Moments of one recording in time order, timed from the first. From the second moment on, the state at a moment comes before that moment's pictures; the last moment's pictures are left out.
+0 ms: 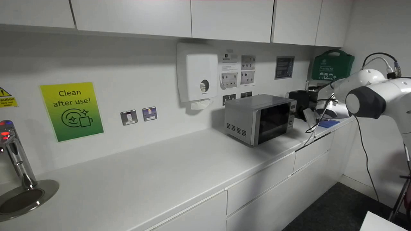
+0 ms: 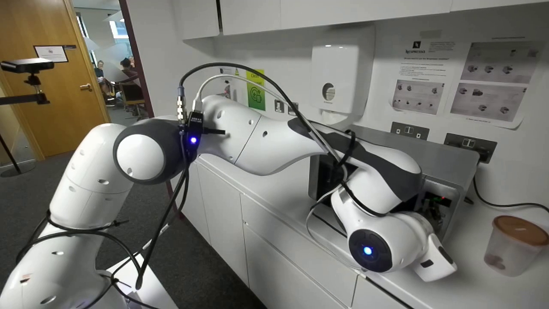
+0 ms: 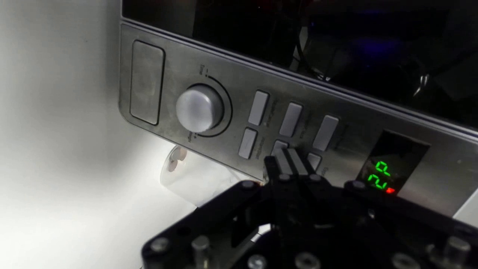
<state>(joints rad) -0.48 0.62 -0.37 -1.55 1.96 2.48 -0.75</state>
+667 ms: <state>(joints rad) -0.48 0.61 -0.37 -1.55 1.96 2.47 -0.77</state>
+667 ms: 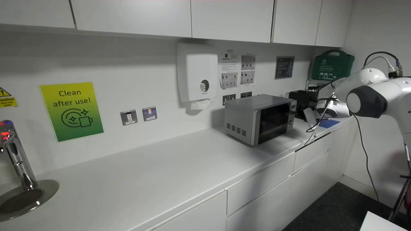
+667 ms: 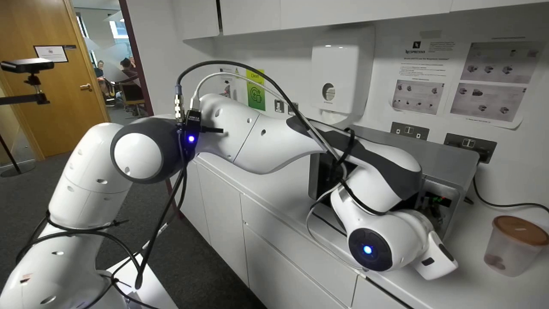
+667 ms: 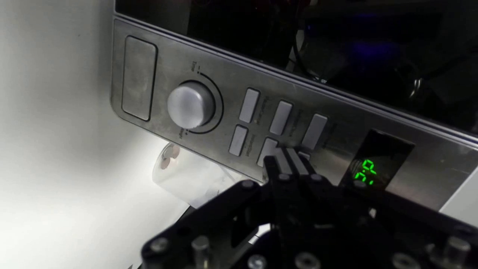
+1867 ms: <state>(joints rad) -0.48 0.56 -0.37 -1.58 2.00 2.45 -0.88</state>
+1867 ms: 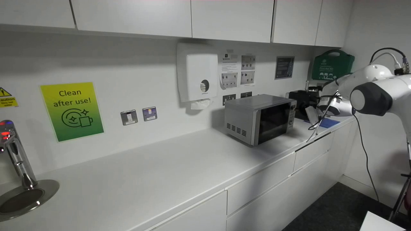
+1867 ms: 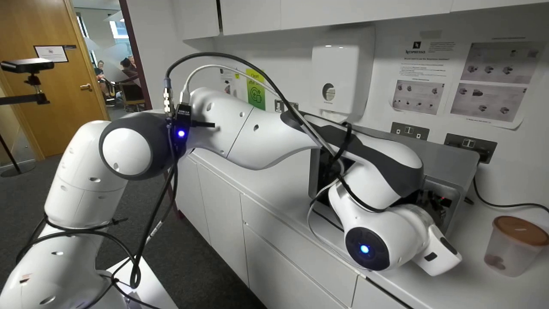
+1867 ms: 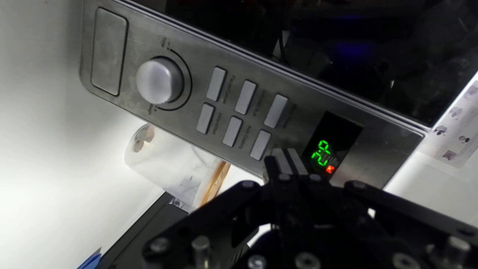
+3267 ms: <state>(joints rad) -0.44 0.57 -0.37 -1.57 1.99 2.56 -0.82</state>
